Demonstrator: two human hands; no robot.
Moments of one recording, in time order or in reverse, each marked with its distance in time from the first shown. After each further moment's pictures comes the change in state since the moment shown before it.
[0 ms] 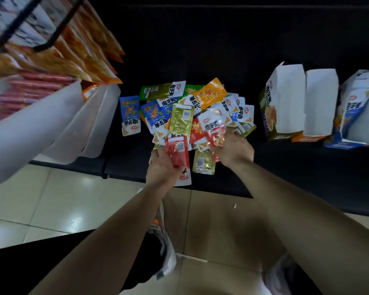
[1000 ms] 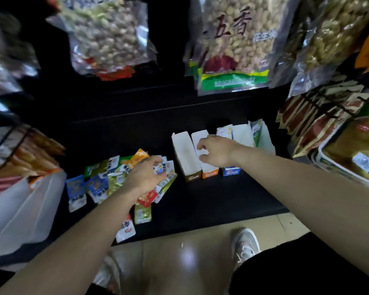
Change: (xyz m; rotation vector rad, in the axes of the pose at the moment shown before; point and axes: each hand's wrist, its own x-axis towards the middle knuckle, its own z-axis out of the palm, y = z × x) left_hand -0.058 0.226 -0.066 0.104 -0.147 0.540; right_hand -0.087 0.110 -0.284 -0.122 -0.107 -0.182
